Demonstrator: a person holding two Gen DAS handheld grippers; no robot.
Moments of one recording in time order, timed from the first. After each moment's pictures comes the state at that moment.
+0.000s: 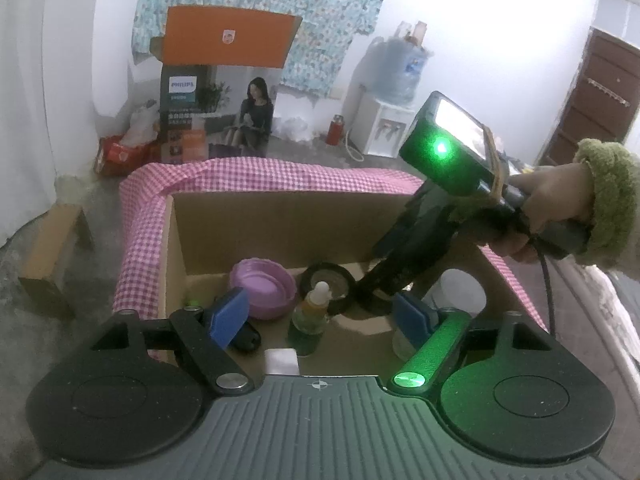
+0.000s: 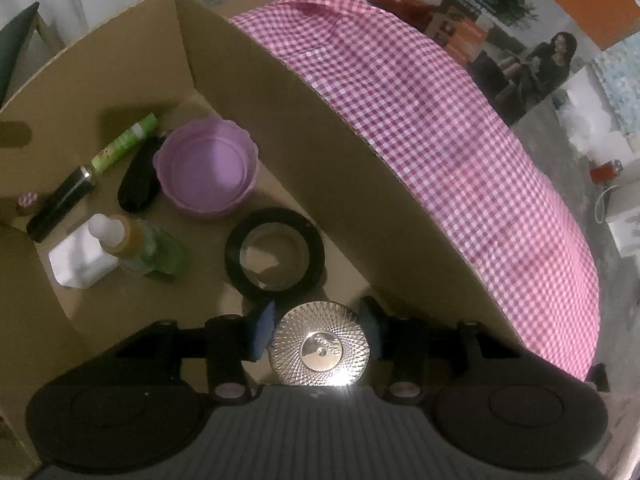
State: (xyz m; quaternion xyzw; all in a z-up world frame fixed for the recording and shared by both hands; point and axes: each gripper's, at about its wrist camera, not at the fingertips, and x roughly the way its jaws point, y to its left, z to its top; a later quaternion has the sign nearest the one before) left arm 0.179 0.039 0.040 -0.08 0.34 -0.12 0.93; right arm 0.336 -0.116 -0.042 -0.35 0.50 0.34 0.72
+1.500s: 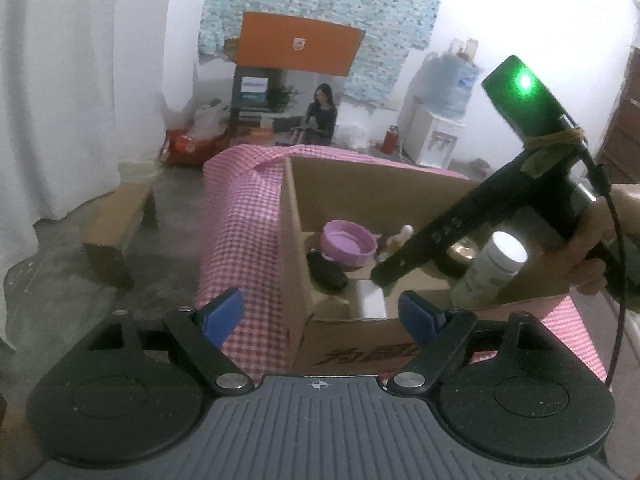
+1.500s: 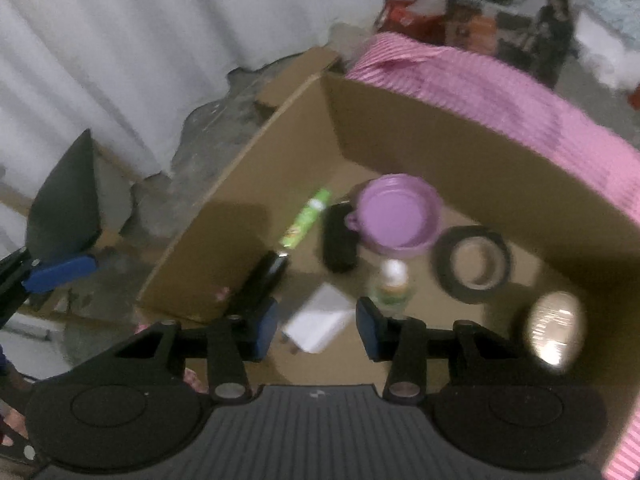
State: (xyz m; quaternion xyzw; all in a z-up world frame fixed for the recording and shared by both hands) left arm 0.104 0.097 0.036 -0.09 0.33 -0.04 0.94; right arm 0.245 -0.080 0.002 -0.12 0.53 0.38 0.75
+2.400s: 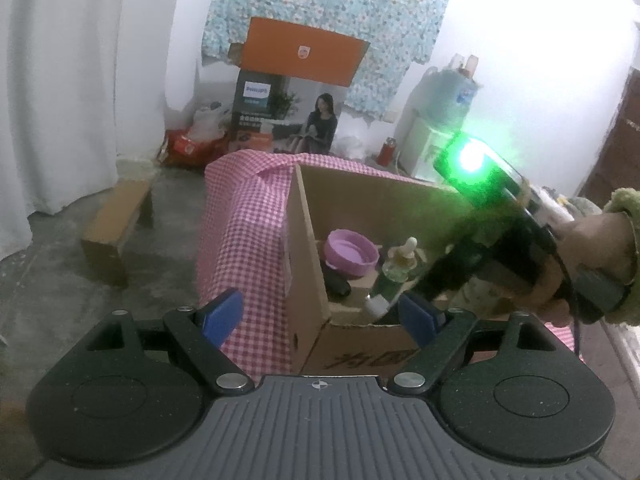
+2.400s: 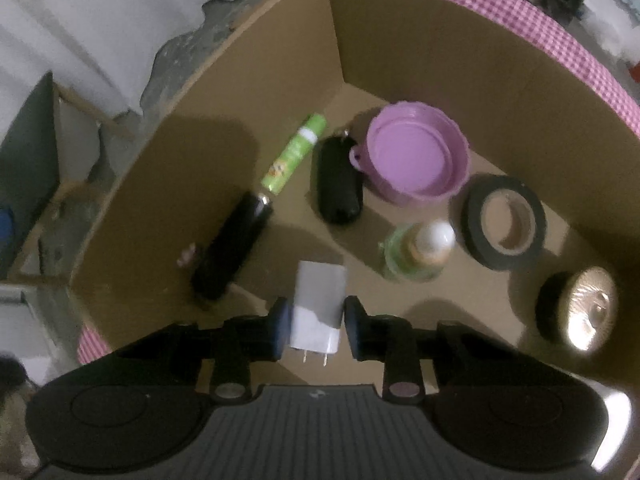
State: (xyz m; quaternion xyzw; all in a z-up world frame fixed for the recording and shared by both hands) left arm 0.094 0.117 0.037 -0.11 0.32 -0.05 0.94; right arm 0.248 -0.051 -0.046 -0.20 0.59 0.33 0.71
